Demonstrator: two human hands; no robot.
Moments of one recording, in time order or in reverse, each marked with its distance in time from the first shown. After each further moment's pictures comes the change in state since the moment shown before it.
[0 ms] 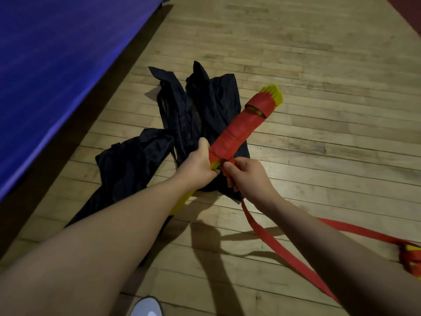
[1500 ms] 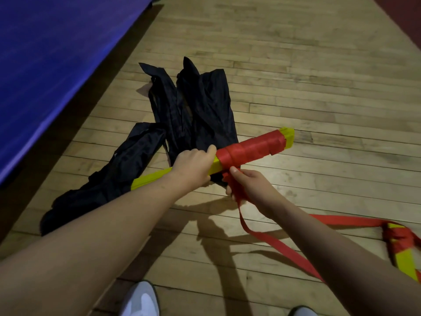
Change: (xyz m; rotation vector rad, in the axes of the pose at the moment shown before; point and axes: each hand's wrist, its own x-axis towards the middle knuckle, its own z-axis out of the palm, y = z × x) left_hand -0.027 0.020 0.022 0.894 0.014 0.248; right_hand -0.045 0.045 -0.021 0.317 -0.174 0.231
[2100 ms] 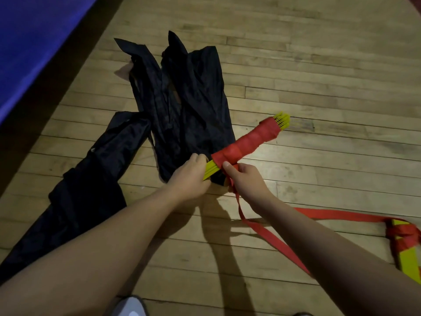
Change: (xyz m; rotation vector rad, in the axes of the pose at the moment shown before) left_hand 0.025 0.002 0.066 -0.529 -0.166 -0.093; right_hand 0.051 0.017 0.000 -0.143 0.274 0.026
